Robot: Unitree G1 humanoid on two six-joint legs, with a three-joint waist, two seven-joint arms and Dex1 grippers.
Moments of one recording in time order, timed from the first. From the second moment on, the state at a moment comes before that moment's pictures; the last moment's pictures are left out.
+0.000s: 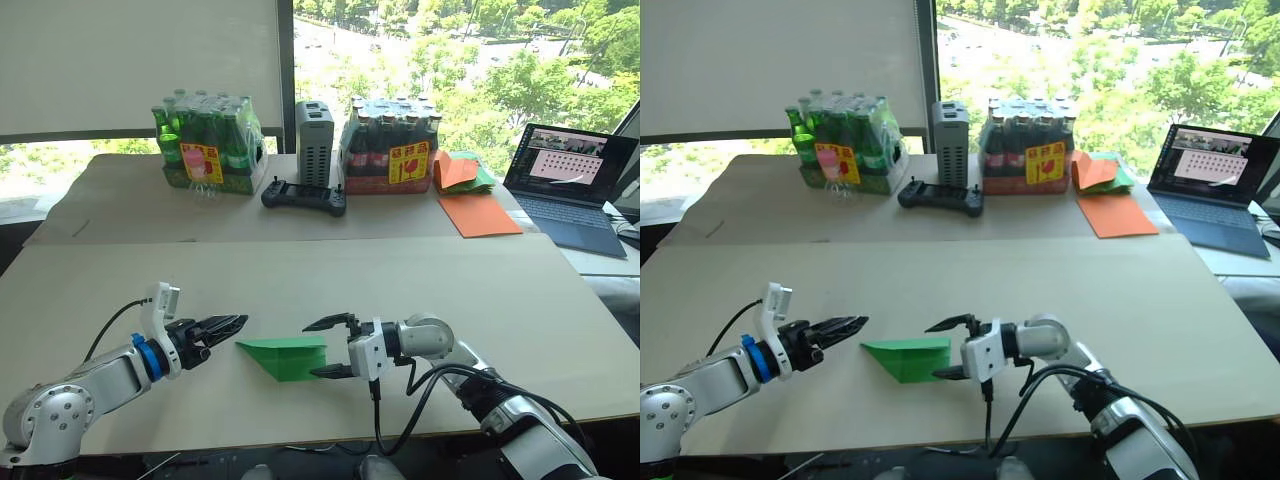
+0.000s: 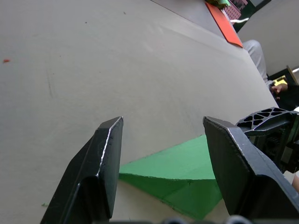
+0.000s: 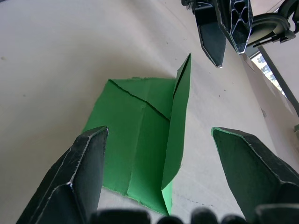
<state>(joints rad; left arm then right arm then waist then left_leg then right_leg) -0.03 0.70 0.32 -0.32 -1.18 0.96 -0.35 -0.57 -0.42 0.49 0.45 -0.03 -0.79 0.98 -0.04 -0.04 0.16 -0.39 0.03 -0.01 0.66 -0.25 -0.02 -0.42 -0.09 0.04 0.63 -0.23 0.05</state>
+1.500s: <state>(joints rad) -0.20 0.71 0.08 -0.04 -0.74 0.89 -0.80 -0.41 -0.52 0.34 0.16 0.06 -0.50 1.04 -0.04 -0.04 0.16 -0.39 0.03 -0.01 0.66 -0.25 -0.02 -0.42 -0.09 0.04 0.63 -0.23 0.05</state>
